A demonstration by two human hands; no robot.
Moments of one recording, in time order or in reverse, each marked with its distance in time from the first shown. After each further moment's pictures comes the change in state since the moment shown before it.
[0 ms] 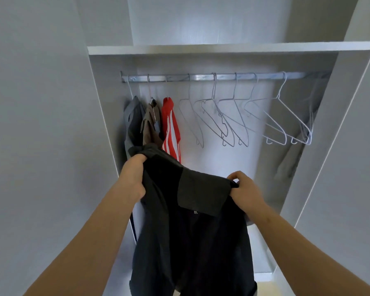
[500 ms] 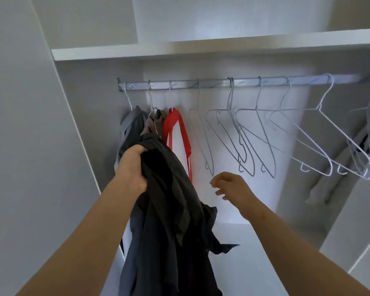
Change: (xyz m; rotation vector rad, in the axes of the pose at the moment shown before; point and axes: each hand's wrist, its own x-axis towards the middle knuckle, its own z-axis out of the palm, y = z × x) left_hand 0.102 0.043 0.079 -0.127 0.023 0.116; right_hand 0.162 -0.026 0.024 0.283 -0.287 0.015
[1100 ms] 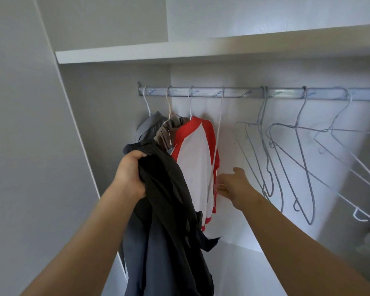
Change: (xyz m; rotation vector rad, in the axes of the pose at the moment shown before) left_hand 0.061 0.007 0.027 -0.108 0.104 0.046; right_hand 0.142 -0.017 0.005 0.303 -0.107 0.170
